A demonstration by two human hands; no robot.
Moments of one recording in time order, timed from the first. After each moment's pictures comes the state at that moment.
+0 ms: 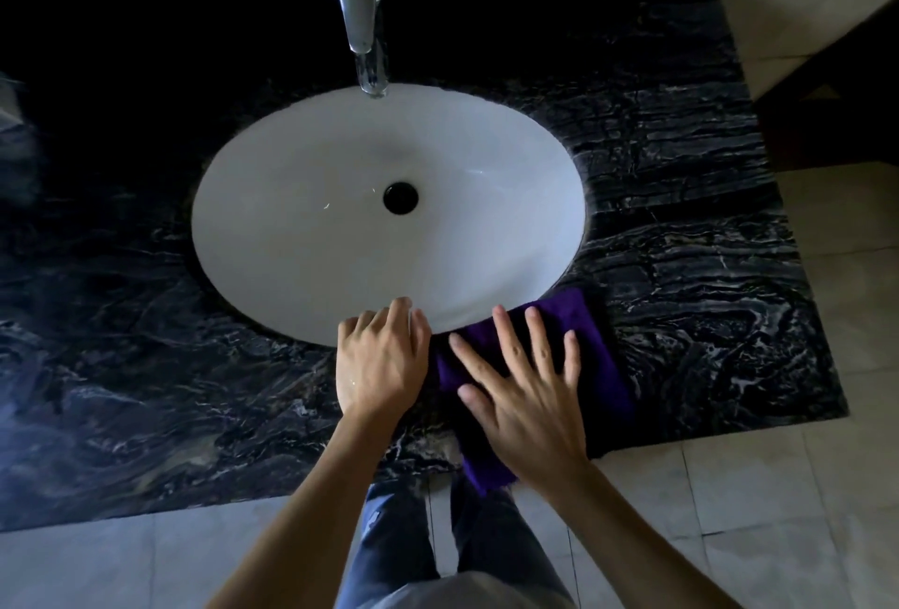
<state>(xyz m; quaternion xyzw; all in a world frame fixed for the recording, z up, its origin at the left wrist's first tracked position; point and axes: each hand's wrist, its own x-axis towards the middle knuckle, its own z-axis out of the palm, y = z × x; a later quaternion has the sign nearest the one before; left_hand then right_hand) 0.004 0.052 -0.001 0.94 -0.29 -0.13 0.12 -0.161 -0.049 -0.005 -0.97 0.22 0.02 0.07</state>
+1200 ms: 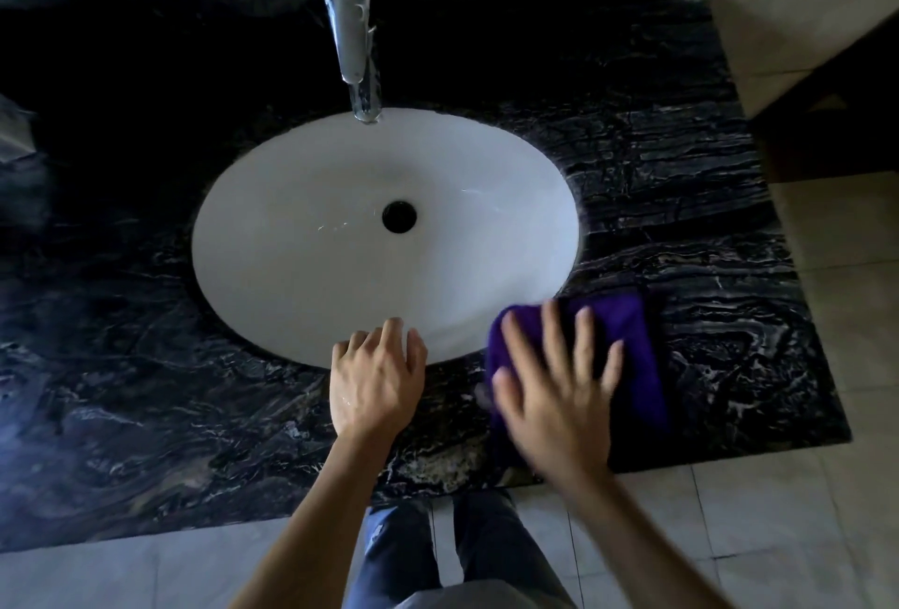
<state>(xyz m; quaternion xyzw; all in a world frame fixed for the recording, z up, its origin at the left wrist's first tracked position) 0.004 0.046 -0.004 0.94 -0.28 -0.15 0.08 -0.160 -0.083 -0.003 -0.93 0.35 0.01 0.05</state>
